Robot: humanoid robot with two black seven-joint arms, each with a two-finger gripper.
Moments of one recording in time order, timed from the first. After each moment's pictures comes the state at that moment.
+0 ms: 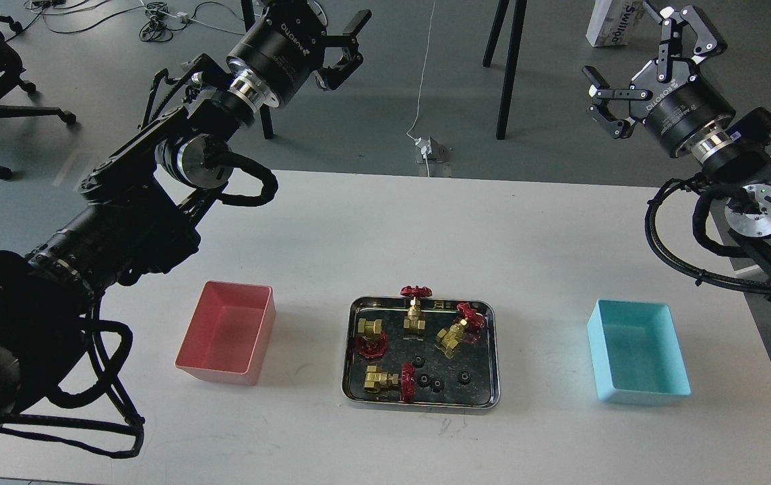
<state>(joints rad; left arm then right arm) -1.04 0.09 -0.68 -0.60 0.08 -0.49 -0.28 0.91 -0.52 0.54 0.77 0.08 0.49 0.29</state>
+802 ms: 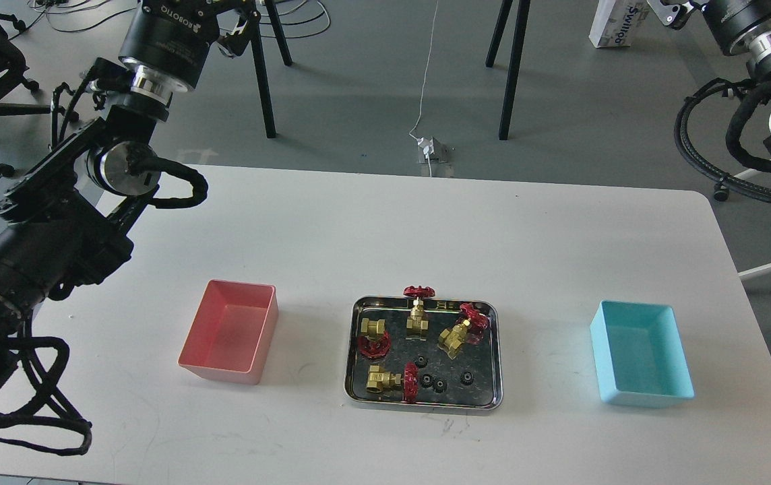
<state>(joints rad) -1.04 0.42 -0.64 -0.95 0.24 -0.49 -0.49 1.06 -0.48 0.71 0.60 0.10 0.49 0.27</state>
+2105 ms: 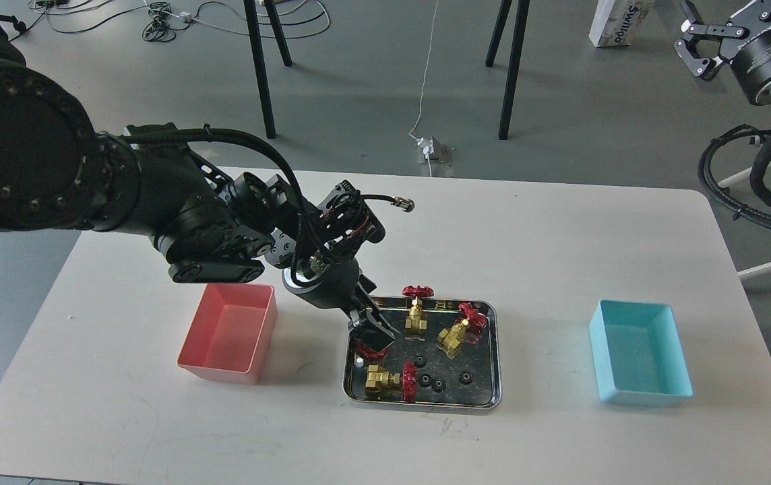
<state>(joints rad) -1.70 -0.04 1.09 -1.15 0.88 -0.05 -0.49 1.00 -0.50 0.77 0.53 0.10 0.49 0.25</state>
